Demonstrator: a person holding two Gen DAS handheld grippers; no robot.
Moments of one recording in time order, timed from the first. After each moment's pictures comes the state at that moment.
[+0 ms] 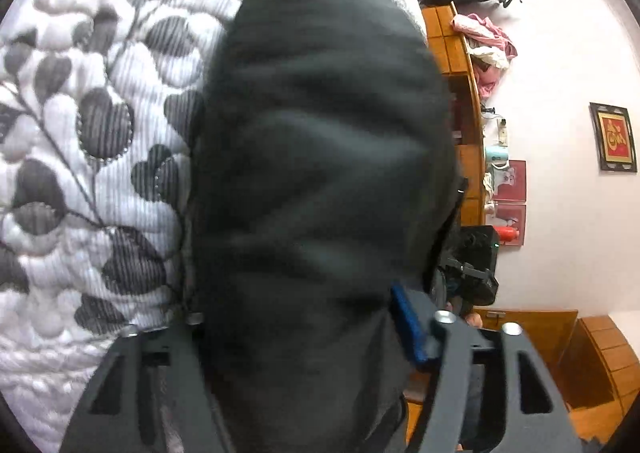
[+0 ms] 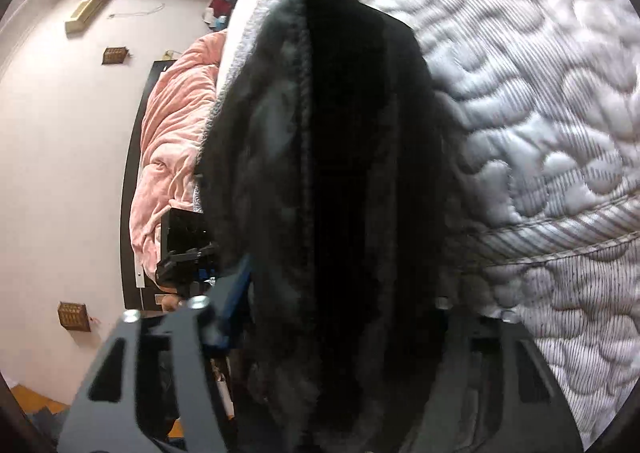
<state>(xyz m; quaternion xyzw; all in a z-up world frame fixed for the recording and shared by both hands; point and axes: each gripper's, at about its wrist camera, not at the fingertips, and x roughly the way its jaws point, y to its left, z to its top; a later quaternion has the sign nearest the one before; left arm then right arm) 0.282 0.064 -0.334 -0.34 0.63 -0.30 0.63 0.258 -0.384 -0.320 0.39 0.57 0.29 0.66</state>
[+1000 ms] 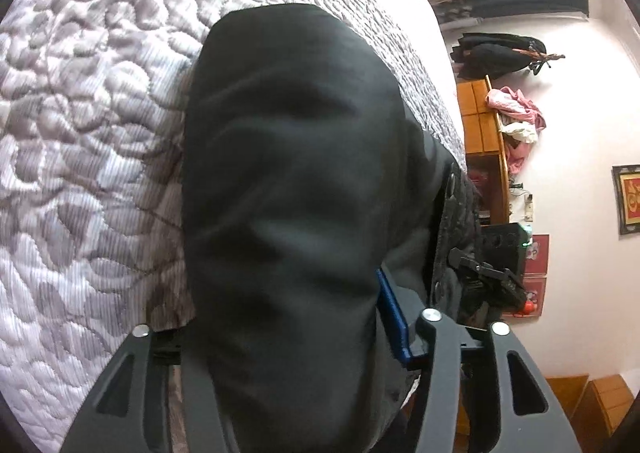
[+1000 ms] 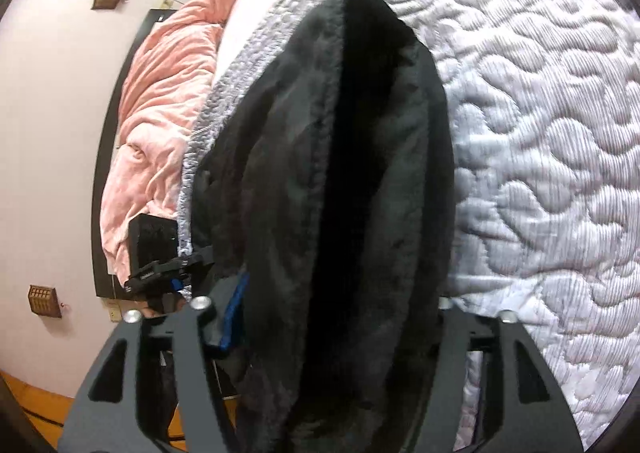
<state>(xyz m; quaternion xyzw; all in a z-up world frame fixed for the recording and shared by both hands) 0.390 0.214 -0.314 -0.37 0.59 -0.20 0.69 0.471 -0.209 -0.302 0.30 0.62 0.32 0.65</state>
